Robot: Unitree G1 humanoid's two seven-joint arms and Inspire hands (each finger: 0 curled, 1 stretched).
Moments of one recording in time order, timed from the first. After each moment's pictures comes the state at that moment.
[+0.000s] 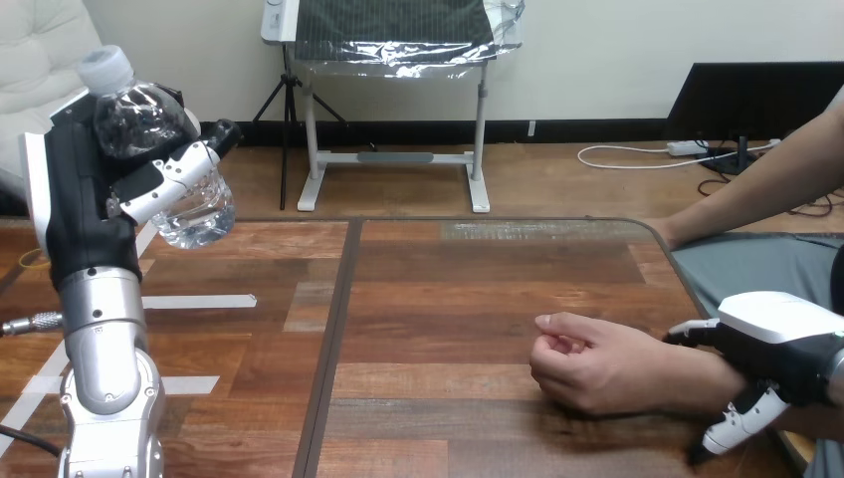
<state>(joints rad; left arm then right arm) -0.28 0.22 0.22 0.19 0.05 -0.23 0.20 -0.29 -0.88 0.22 0.57 -0.69 -0.40 0.33</state>
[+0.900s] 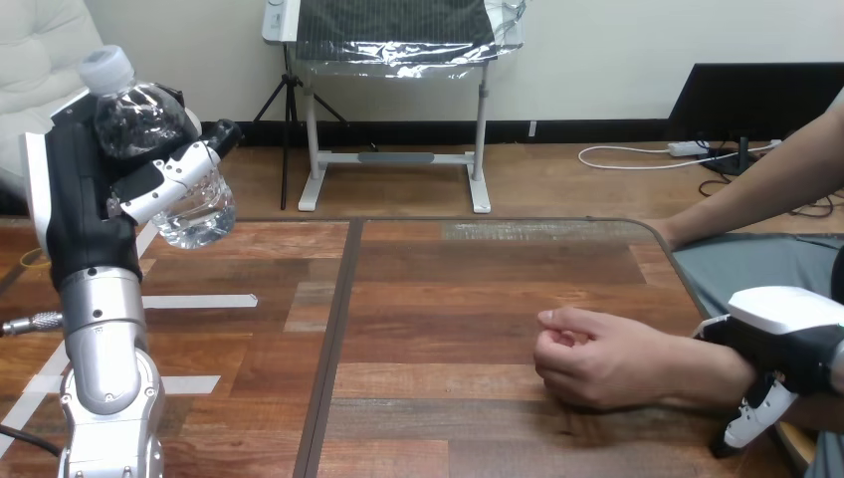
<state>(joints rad) -0.28 0.22 0.22 0.19 0.05 -0.23 0.20 -0.35 -0.88 0.27 0.61 -0.72 -0.31 0.34</state>
